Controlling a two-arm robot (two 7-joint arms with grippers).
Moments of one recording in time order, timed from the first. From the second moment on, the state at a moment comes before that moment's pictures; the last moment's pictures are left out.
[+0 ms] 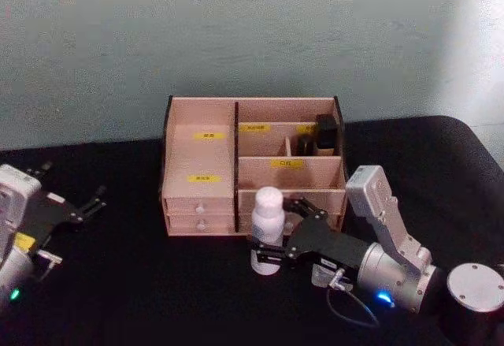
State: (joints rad) left arm -0.20 0.60 0.45 -1.41 -0.25 -0.12 0.03; right arm 0.21 0.43 -0.46 -1.40 0.33 -0.07 0.51
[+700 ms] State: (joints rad) left arm -0.20 0.60 0.45 -1.41 -0.25 -0.12 0.03; right arm 0.23 0.39 -0.45 -1.36 0.31 -0.06 0.50
